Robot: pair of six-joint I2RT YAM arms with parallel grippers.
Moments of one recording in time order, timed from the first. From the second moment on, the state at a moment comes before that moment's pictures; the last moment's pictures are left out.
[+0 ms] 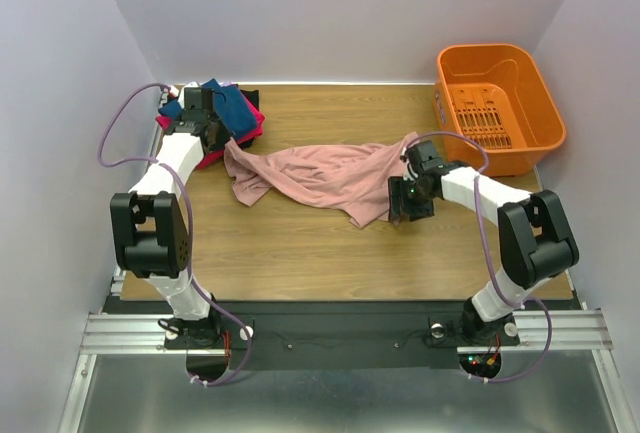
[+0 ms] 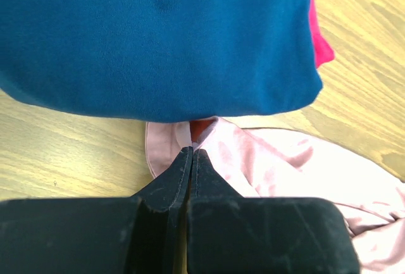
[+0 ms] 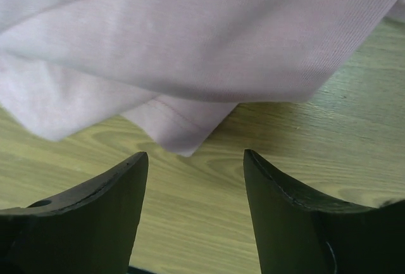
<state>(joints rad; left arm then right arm) -0.04 1.69 1.33 -0.40 -0.12 -0.55 0.34 1.62 0.99 -0.56 -0.16 0.29</state>
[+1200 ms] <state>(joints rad) -0.04 1.63 1.28 -0.41 -0.12 -0.54 0.47 1.66 0.97 -0.50 0.08 0.28</state>
